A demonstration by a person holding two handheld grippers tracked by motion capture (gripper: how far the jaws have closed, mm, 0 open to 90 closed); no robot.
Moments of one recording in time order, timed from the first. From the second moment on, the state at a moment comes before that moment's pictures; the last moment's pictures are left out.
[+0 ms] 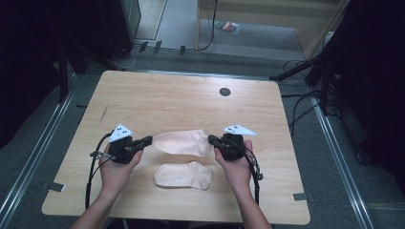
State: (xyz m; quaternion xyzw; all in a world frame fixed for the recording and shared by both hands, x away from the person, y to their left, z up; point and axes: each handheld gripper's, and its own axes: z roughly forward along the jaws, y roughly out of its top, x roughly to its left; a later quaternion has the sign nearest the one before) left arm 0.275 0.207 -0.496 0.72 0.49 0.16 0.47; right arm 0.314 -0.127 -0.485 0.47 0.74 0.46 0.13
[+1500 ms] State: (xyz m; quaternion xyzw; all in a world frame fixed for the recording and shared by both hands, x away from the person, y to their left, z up) left arm 0.209 0.208 -0.530 0.75 0.48 0.10 0.44; right arm 0.247 -0.134 -0.518 0.46 0.77 0.43 0.09
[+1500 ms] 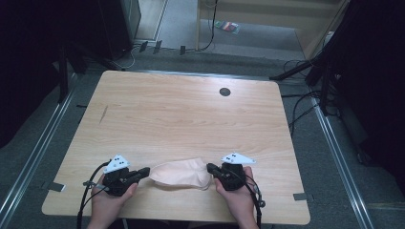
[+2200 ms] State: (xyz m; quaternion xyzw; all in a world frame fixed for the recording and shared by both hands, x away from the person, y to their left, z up) left arm 0.214 0.204 -0.545 0.75 0.48 0.08 0.44; right arm 0.248 -0.131 -0.534 0.46 0.78 0.42 0.08
